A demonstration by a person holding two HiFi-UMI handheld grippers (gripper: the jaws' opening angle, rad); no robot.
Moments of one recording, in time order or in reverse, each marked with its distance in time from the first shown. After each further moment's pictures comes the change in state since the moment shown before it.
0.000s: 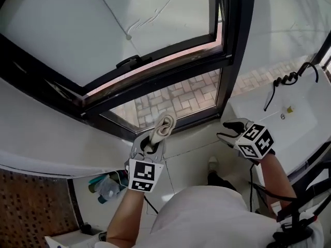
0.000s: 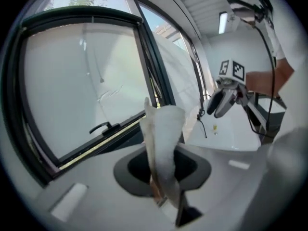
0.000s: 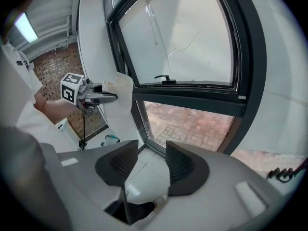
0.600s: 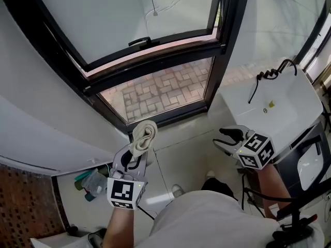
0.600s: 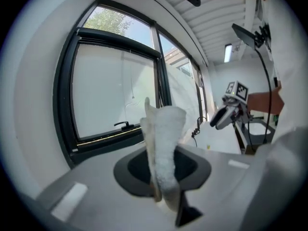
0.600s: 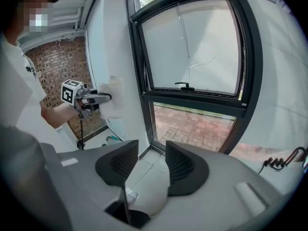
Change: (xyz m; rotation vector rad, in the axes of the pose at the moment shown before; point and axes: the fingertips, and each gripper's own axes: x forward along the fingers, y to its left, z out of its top) left arm -0.212 -0.001 -0.056 -0.213 -0.231 -0.012; right arm -0.041 0.189 -0.019 -0.031 -0.054 -0.107
